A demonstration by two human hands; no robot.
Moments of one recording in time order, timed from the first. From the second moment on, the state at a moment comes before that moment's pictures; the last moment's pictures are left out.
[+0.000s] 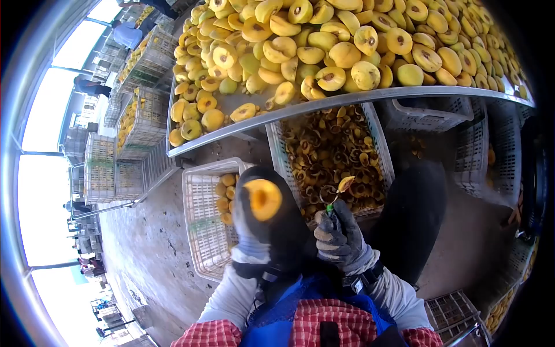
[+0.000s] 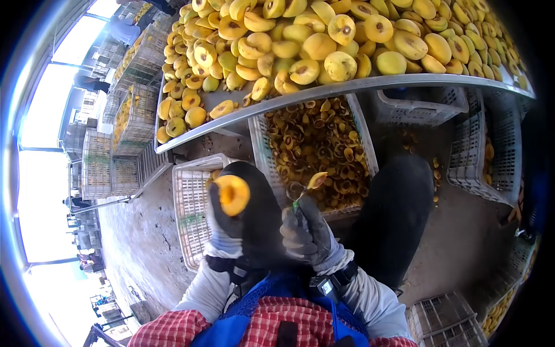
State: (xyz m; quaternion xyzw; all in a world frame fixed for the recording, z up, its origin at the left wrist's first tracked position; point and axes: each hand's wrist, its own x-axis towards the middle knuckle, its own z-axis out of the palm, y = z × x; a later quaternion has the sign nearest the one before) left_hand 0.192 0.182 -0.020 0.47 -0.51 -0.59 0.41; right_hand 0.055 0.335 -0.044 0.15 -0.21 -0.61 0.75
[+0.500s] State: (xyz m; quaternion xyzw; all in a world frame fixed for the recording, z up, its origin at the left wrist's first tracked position) left_hand 0.085 -0.092 -0.030 0.39 -0.89 -0.19 -0.10; right_hand 0.044 0.307 -0.036 0.12 0.31 -0.68 0.65
